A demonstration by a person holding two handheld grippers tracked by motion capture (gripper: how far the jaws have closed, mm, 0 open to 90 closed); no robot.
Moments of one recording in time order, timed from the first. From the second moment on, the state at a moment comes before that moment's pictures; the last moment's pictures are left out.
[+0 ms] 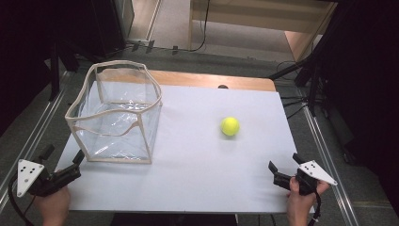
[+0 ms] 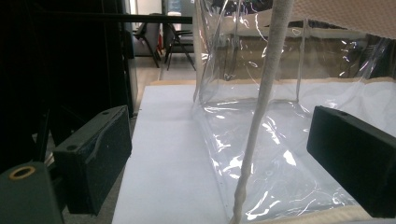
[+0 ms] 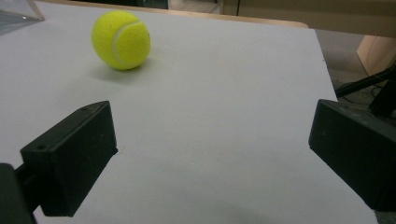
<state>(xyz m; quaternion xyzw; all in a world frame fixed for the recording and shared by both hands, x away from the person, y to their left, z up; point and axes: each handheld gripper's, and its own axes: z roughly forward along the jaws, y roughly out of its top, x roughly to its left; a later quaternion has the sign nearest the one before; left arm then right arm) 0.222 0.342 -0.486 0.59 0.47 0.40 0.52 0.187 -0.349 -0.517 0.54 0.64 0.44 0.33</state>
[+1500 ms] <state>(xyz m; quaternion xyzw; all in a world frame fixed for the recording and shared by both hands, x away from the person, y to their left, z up) 0.218 0.344 -0.487 0.58 0.46 0.41 0.53 0.271 -0.295 -0.451 0.47 0.74 0.40 0.28</state>
